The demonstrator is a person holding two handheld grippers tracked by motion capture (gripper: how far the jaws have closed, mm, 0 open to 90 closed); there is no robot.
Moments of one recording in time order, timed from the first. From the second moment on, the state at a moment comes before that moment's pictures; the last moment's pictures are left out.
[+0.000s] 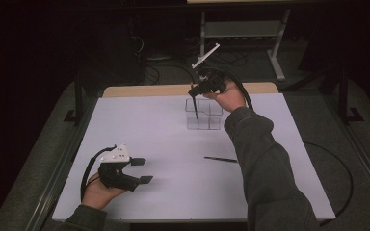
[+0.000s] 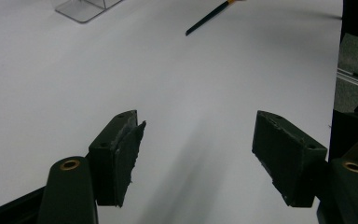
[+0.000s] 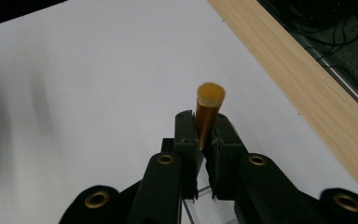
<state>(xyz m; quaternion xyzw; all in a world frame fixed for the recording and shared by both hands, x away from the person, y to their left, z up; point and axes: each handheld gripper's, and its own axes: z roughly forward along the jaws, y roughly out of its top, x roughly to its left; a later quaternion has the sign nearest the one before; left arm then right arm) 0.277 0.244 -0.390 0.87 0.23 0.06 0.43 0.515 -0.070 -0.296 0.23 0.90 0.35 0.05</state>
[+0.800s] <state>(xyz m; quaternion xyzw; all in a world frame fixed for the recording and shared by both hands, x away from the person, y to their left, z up) 0.277 0.244 -0.391 0.87 0.24 0.06 0.43 0.515 -0.068 -0.311 0.23 0.91 0.35 0.05</state>
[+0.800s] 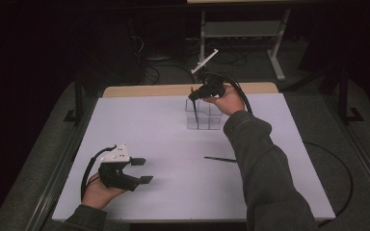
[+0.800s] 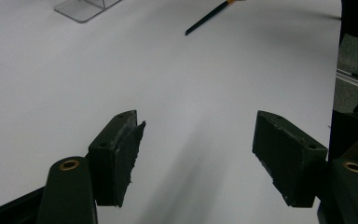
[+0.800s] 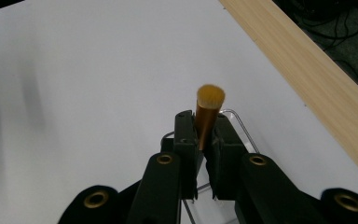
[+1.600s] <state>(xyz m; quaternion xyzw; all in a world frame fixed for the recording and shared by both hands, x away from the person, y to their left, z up) 0.277 0.243 -0.392 0.87 0.23 0.06 0.43 0.511 -0.071 -0.323 0.25 0.91 0.33 0.04</state>
